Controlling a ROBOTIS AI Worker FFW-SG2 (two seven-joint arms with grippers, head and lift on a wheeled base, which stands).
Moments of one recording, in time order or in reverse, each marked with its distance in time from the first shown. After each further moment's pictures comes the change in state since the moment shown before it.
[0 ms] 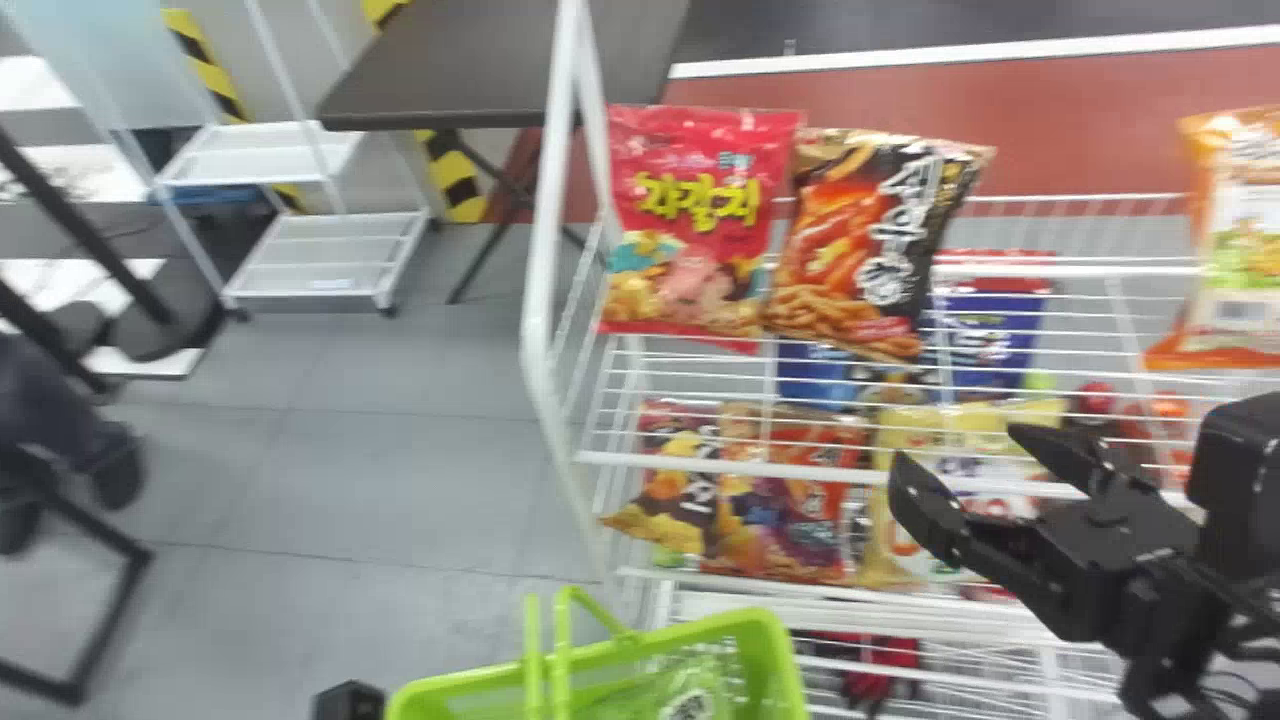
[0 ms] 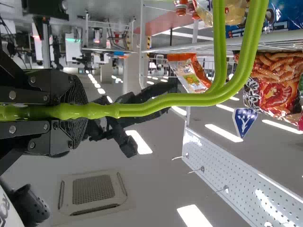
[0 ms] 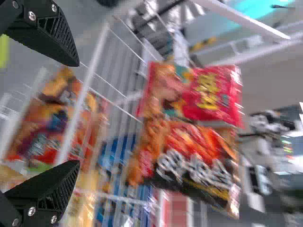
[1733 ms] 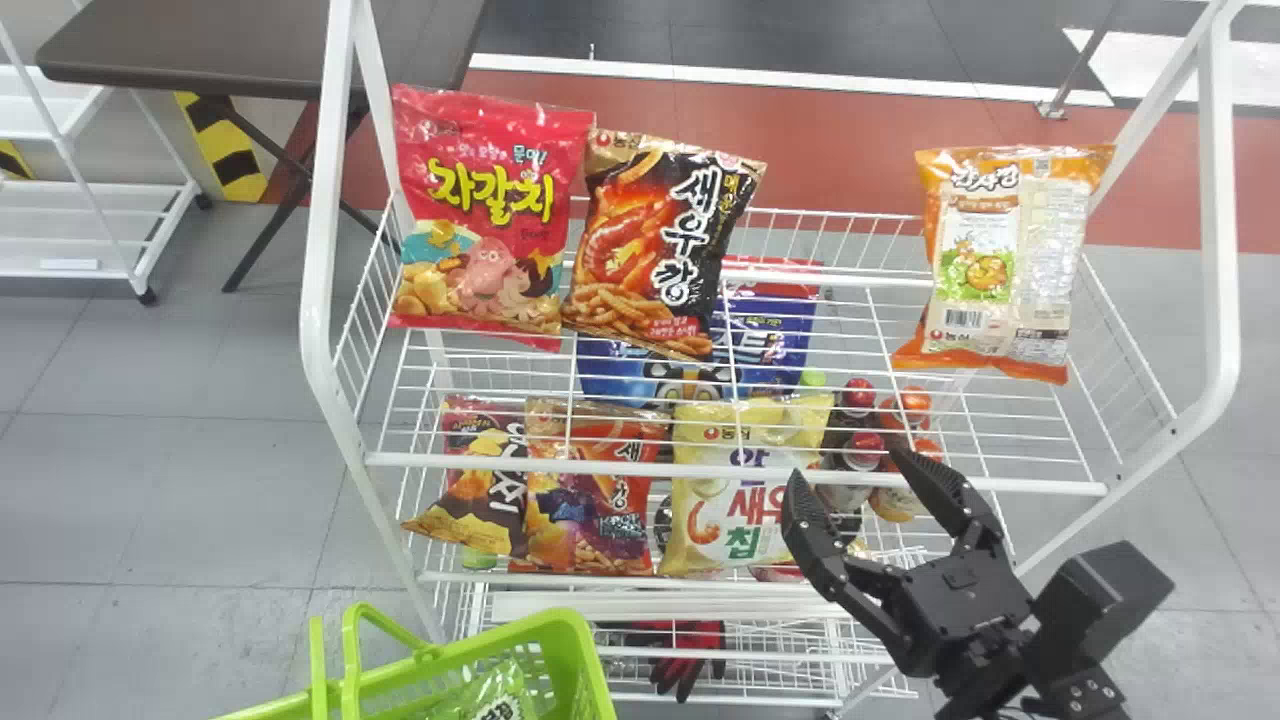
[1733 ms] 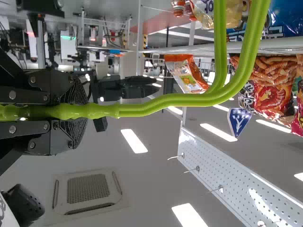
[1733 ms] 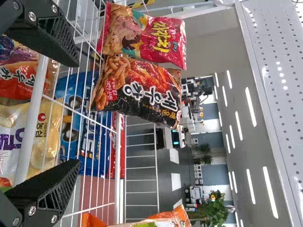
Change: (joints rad) left arm 0.007 -0.014 0.005 0.019 0.003 -0.009 0.003; right arm 0.105 0.036 -0.116 0.313 -0.012 -0.616 0.060
